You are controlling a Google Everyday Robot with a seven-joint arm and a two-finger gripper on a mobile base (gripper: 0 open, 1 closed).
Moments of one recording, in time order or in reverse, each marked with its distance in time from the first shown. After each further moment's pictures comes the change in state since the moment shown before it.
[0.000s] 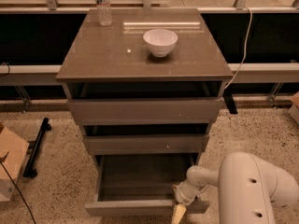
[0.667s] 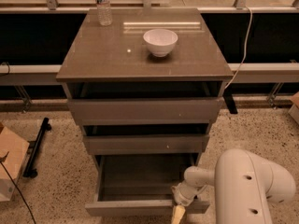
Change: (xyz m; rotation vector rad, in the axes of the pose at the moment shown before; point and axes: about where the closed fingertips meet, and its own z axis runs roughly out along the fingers) arm 0.000 0.004 0.002 -0.004 0.036 -0.017
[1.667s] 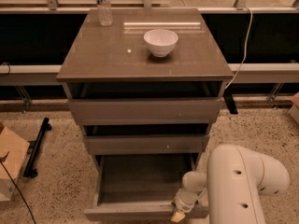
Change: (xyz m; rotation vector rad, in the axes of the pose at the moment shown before) arm 0.023 0.026 0.011 -0.032 0.097 0.026
